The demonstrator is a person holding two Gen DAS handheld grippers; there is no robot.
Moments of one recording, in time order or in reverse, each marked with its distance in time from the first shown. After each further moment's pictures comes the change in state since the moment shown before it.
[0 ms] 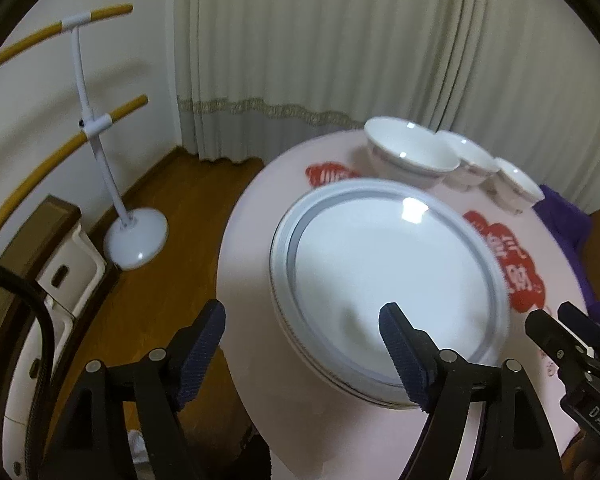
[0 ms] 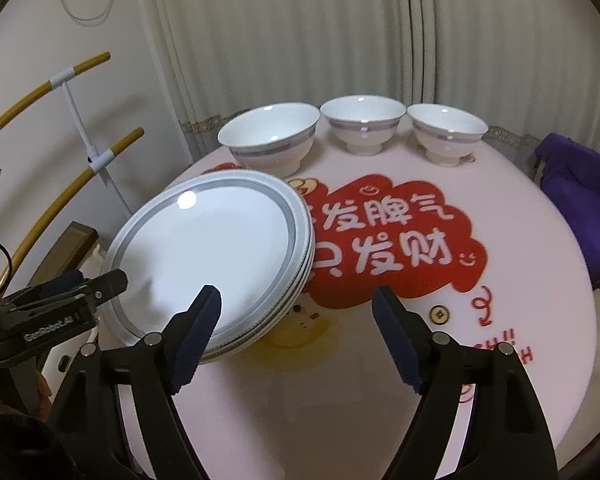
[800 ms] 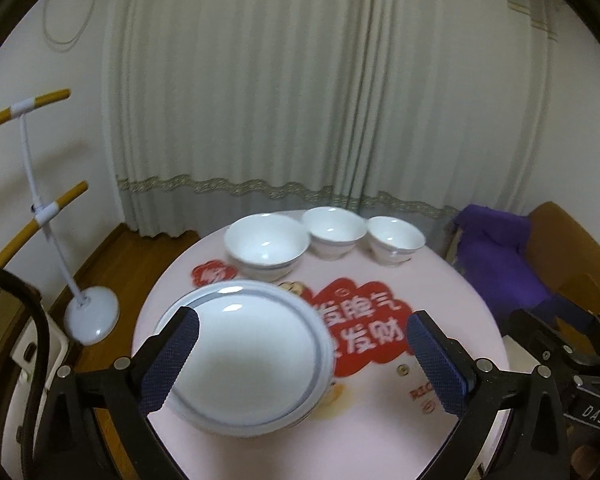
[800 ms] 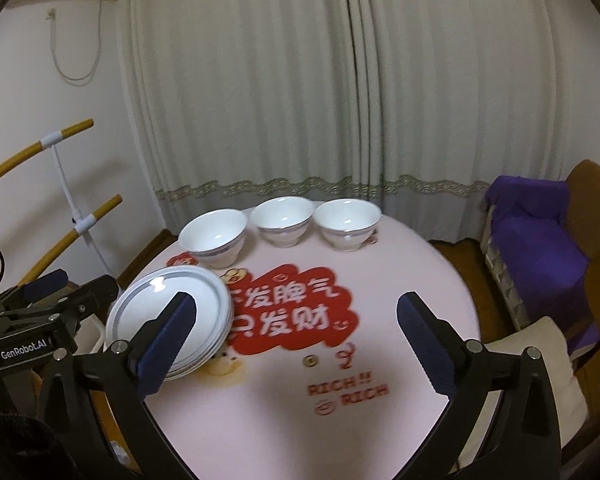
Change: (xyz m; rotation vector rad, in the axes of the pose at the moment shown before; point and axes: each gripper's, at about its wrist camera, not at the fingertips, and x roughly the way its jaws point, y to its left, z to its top) left arm -0.123 -0.091 0.012 0.149 -0.200 -0.198; right arm -0.128 -0.074 0.035 0.038 -0.220 -0.103
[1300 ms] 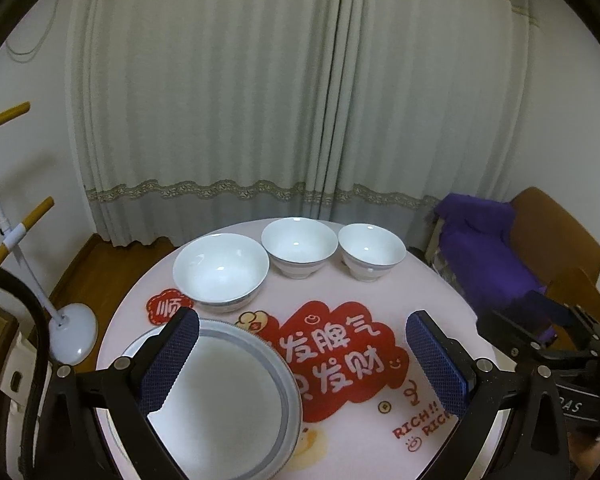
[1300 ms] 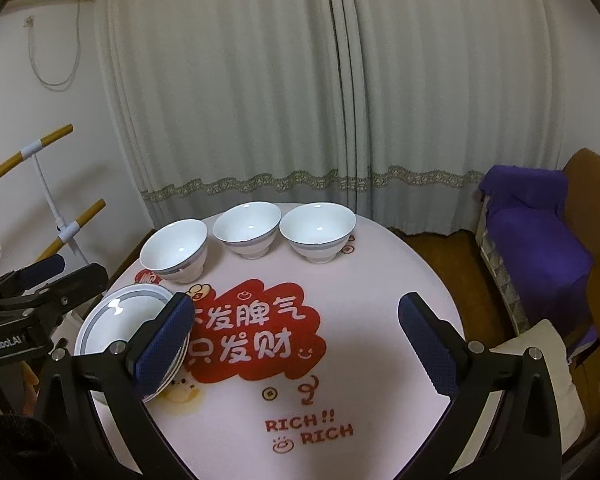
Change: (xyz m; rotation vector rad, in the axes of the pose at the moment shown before) left arm 0.071 -0.014 0.052 0.065 0.045 -0.071; right arm 0.056 -0.041 0.029 0.027 0.054 -0.013
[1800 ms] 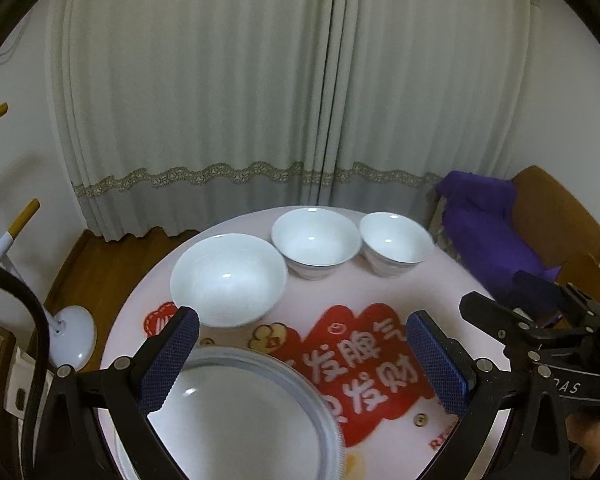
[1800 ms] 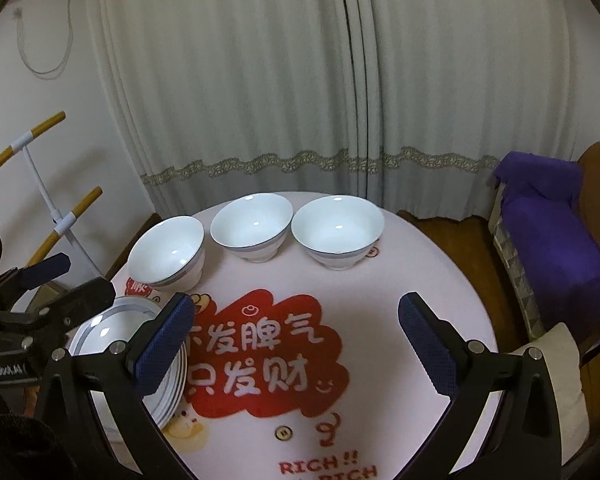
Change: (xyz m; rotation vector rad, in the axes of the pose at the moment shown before) left arm 0.064 0.033 0.040 0.041 0.088 -0.016; right arm 0.074 0.020 0.029 0.007 0.096 0.018
